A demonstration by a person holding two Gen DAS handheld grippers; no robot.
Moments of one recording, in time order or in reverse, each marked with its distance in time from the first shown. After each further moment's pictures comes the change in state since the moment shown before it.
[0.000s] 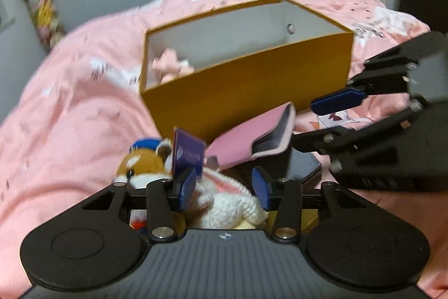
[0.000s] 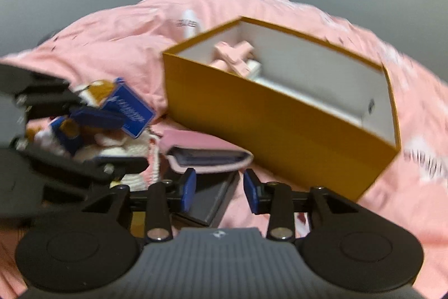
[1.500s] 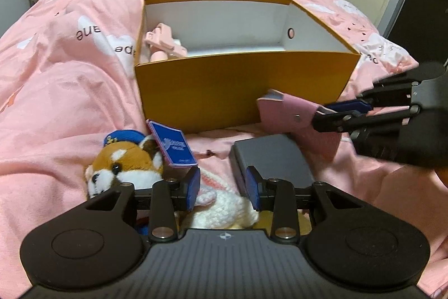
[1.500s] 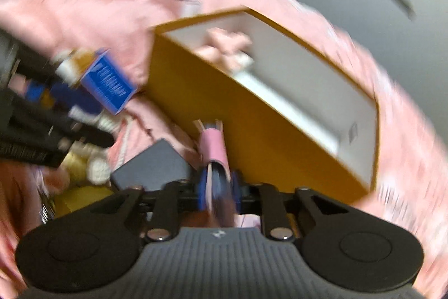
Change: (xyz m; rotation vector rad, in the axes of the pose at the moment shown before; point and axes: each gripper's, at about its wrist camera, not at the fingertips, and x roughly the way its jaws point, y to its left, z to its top) left arm 0.016 0.024 0.005 -0.146 0.029 -0.183; right arm 0.022 -0.034 0.018 0.004 0.113 -0.082
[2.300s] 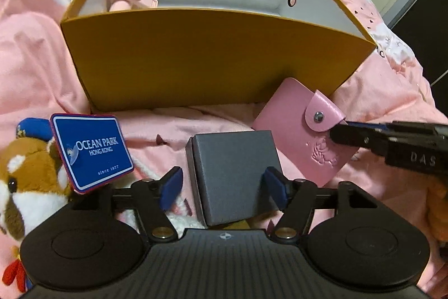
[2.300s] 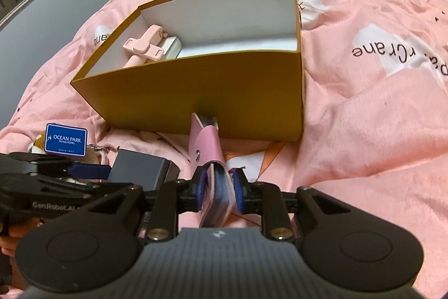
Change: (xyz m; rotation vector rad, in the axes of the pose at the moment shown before) left arm 0.070 -0.009 0.020 -0.144 0.199 -0.101; right arm 0.008 -0.083 -0.066 0.513 0.016 0.159
